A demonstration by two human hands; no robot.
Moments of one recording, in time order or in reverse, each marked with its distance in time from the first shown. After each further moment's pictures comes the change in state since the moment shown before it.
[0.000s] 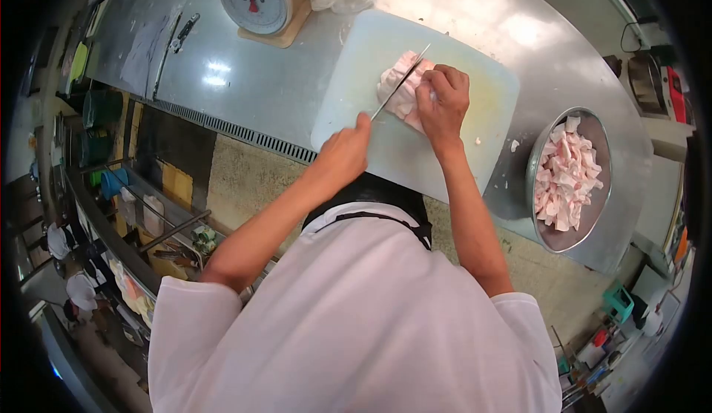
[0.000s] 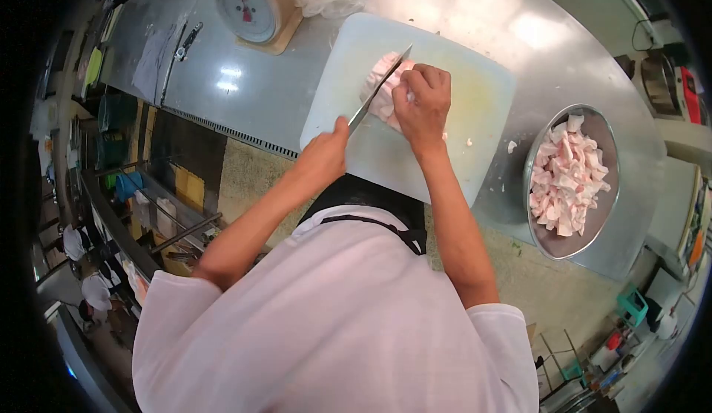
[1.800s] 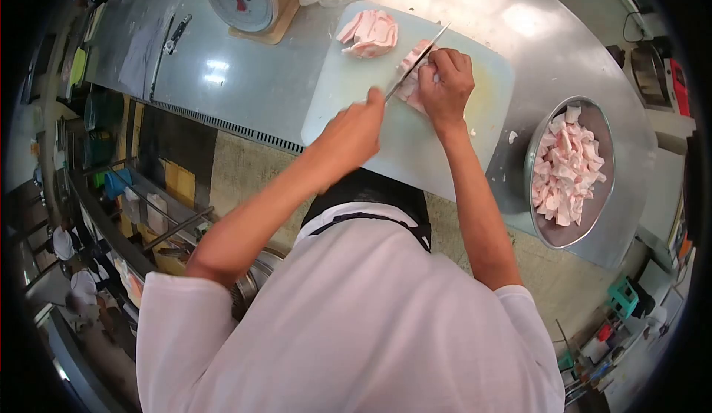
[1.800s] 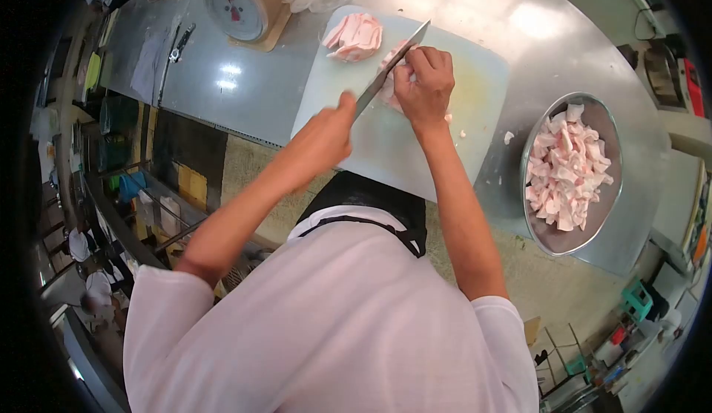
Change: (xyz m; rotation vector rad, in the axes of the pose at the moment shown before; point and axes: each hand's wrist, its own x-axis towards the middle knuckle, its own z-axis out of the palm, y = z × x) left_hand 0.006 0.059 -0.044 0.011 -0.135 -0.041; right_hand 0.013 0.023 -0.004 -0.040 0.061 -0.036
